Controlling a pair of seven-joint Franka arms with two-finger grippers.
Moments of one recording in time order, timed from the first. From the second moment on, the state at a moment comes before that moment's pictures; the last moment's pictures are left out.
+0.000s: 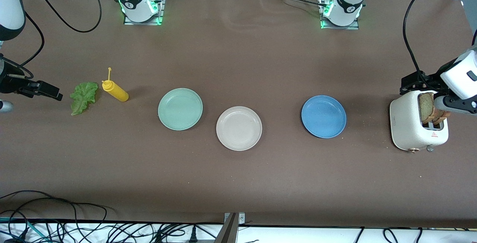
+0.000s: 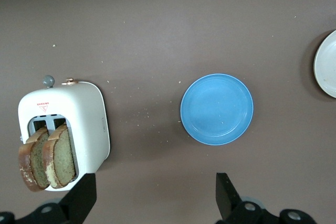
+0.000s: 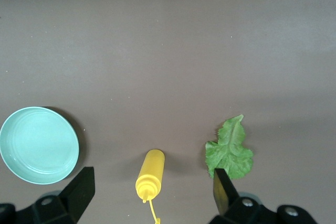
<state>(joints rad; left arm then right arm) -0.06 0.27 0.05 -1.30 -0.01 1.50 0.17 -0.14 0.17 0.04 -1.63 0.02 1.81 -0.01</state>
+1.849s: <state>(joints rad) -0.06 0.27 0.05 -1.30 -0.01 1.50 0.17 -0.14 0.17 0.04 -1.63 0.02 1.81 -0.01</state>
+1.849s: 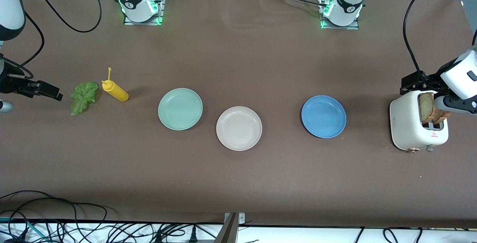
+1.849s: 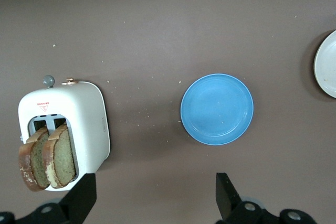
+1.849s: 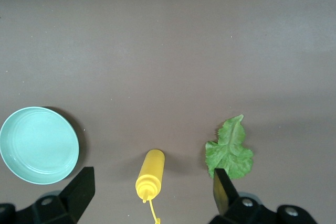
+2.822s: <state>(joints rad) -0.06 0.27 0.05 -1.30 -0.01 1.51 0.17 -0.14 0.17 0.04 -1.63 0.02 1.81 -0.01</state>
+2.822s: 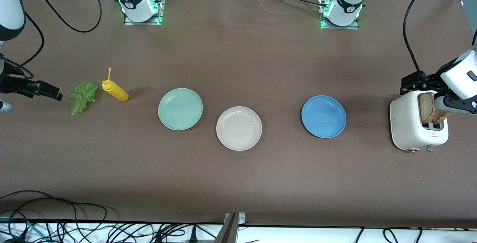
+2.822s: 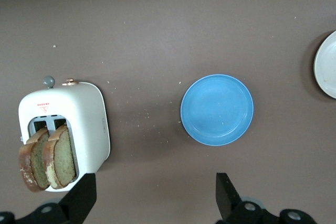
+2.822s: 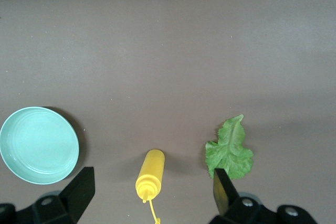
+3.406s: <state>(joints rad) -0.07 0.28 0.05 -1.30 -0.02 1.55 0.17 -0.14 0.17 0.03 -1.63 0.02 1.81 -0.01</state>
